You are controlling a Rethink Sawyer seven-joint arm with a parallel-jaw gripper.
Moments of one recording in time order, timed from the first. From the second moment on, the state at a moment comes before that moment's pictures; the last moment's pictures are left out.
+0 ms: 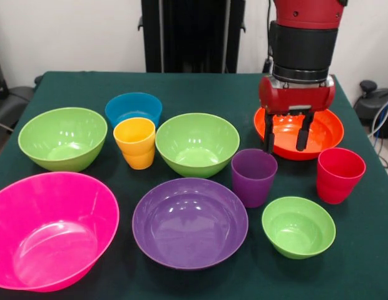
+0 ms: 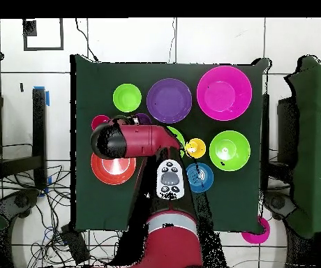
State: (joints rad) arm -0.06 -0.57 0.02 1.59 -0.06 0.30 1.58
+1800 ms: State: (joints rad) arm -0.05 -0.48 -0.01 1.59 -0.06 0.30 1.58
